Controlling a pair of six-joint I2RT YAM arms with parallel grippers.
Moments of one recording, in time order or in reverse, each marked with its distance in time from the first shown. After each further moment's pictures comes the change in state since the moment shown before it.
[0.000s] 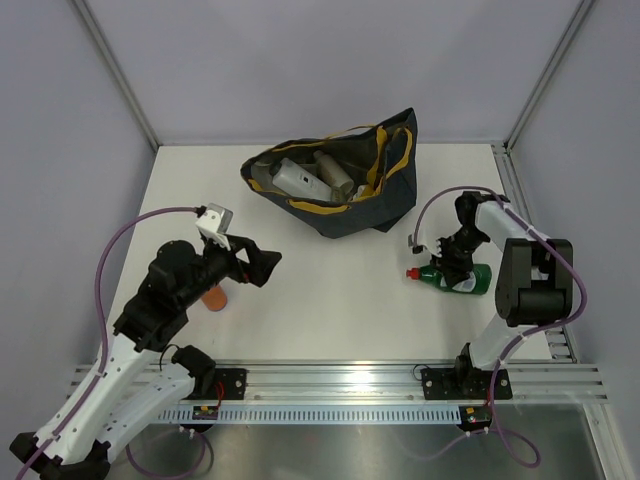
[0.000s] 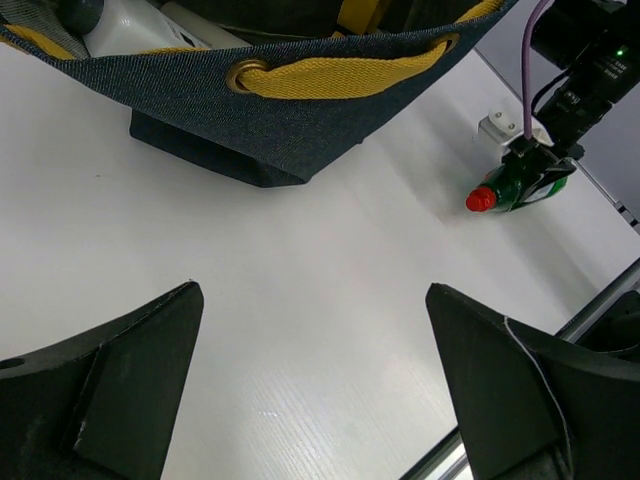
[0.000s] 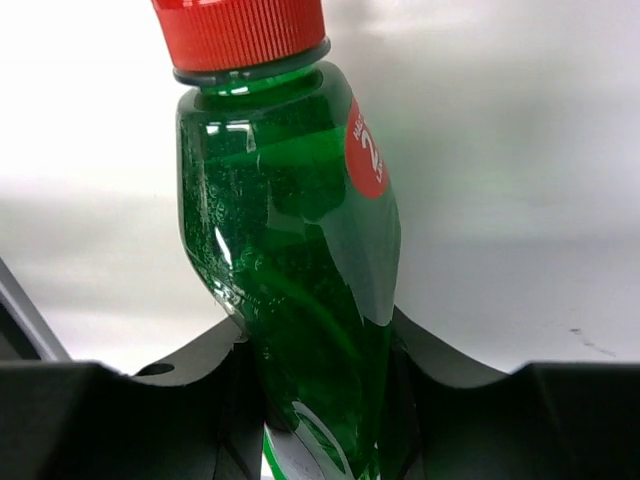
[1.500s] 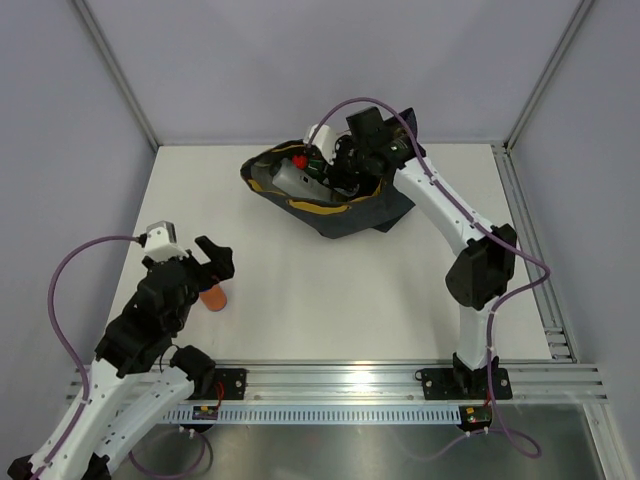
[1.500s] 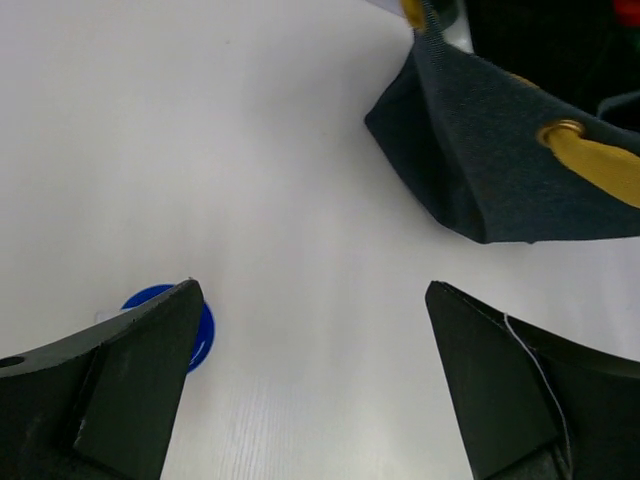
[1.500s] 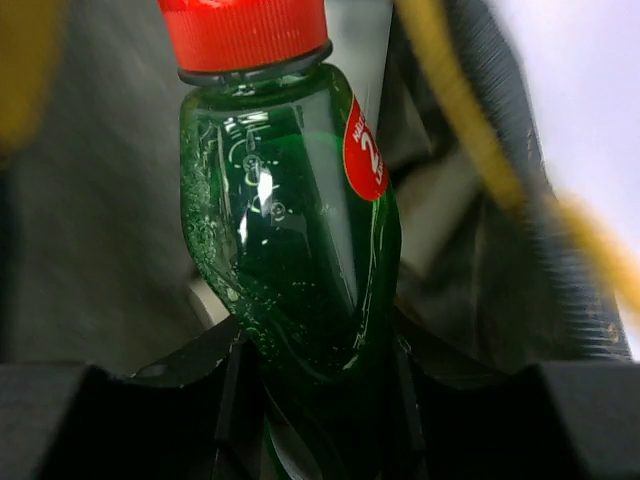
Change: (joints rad) left arm 0.000 -0.158 -0.009 -0.270 -0.583 -0.298; right arm 0.578 0.241 0.909 0.349 -0.065 0.846
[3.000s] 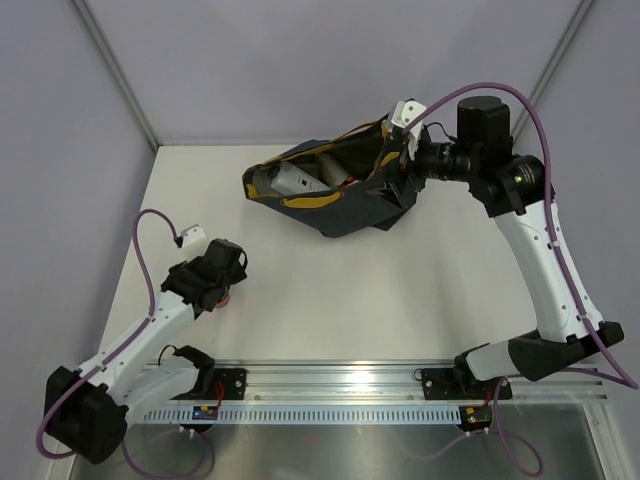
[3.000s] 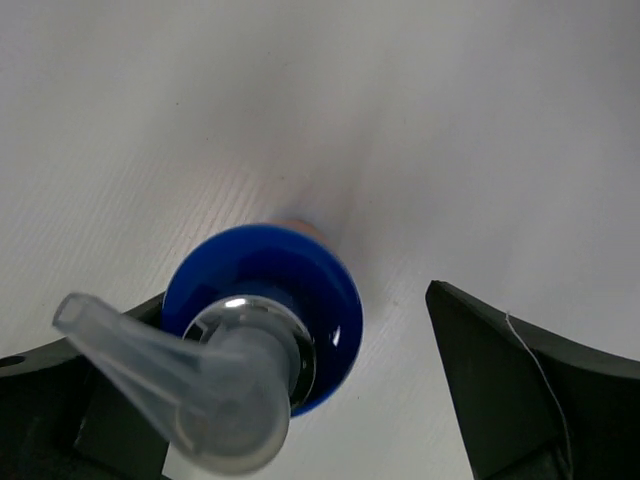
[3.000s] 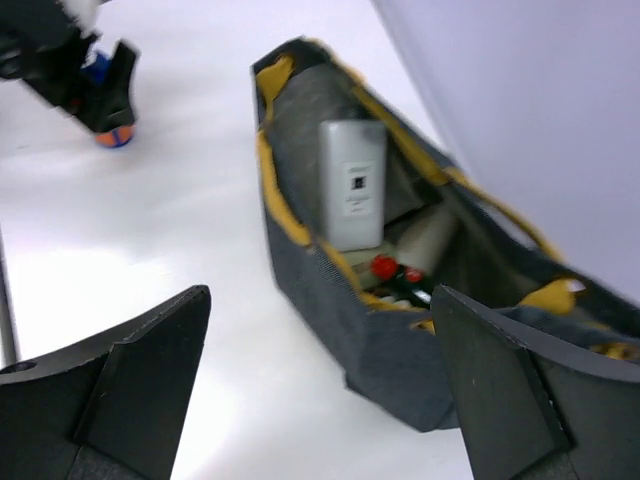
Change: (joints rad) left arm 0.084 0.475 -0.124 -0.086 -0.158 -0.277; right arm -0.168 -0.530 -0.116 -0.116 -0.345 0.076
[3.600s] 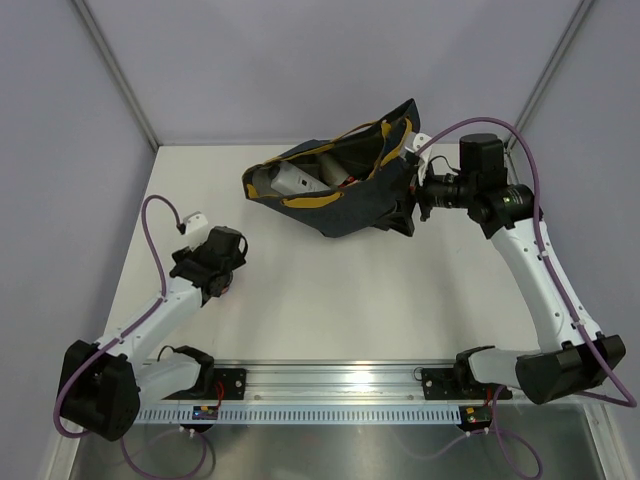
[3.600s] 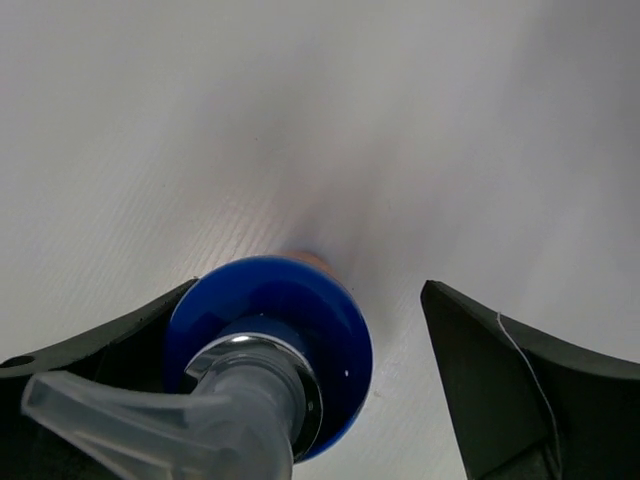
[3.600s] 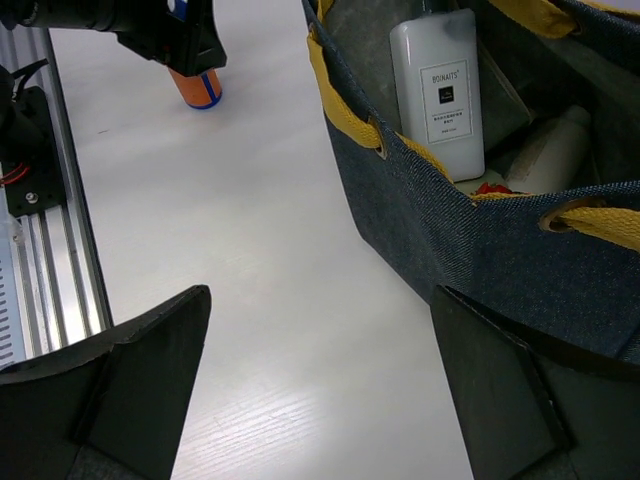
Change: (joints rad) left arm 0.089 0.160 -0.002 0.253 -0.038 0.109; right arm -0.123 -0.144 -0.461 0.155 -0.179 0.124
